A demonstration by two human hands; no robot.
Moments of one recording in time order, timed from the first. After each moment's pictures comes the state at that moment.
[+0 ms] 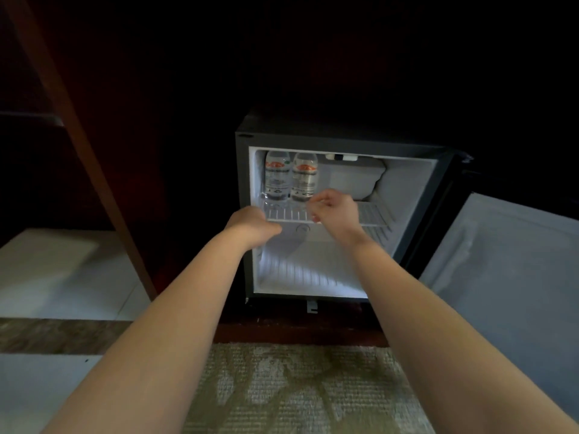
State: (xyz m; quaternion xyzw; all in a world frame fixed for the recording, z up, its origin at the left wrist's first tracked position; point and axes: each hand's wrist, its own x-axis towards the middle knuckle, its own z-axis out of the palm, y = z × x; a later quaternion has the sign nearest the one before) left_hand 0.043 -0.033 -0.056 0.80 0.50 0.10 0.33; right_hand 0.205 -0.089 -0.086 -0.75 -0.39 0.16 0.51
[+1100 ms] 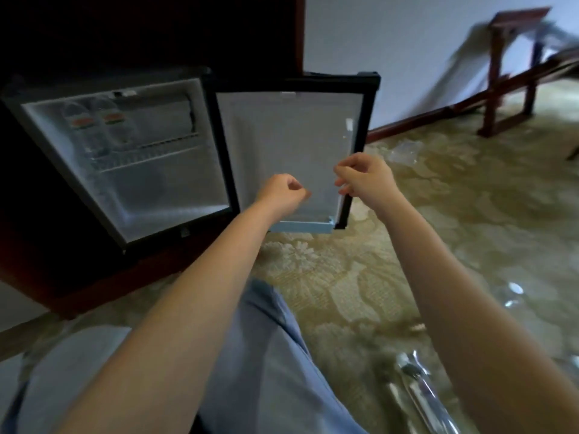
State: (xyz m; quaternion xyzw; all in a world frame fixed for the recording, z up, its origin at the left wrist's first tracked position) left_hand 0.126 -0.431 -0.058 0.88 0.20 0.06 0.43; right_hand 0.202 -0.576 -0.055 -0.82 -0.16 0.06 0.54
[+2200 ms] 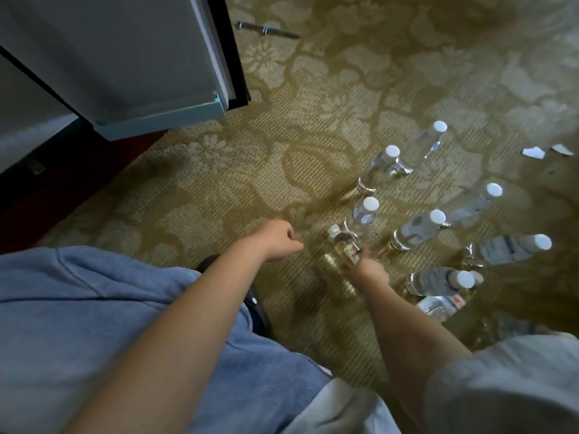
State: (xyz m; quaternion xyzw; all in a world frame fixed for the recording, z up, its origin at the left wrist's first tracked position) left_hand 0.097 -0.611 -0.265 0.88 0.08 -0.40 0.25; right_hand 0.081 -0.824 -0.441 -0.89 0.21 0.37 0.17
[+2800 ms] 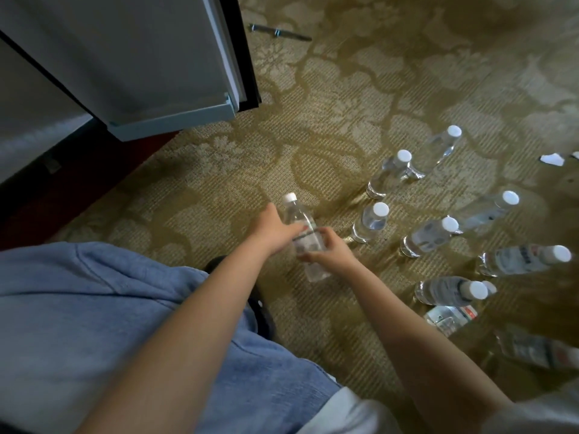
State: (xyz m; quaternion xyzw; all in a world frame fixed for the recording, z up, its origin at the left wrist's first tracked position) left_hand 0.105 -0.605 -0.261 0.85 0.25 -0.28 0.36; right_hand 0.099 -0.752 -0.364 -0.78 0.06 0.35 0.51
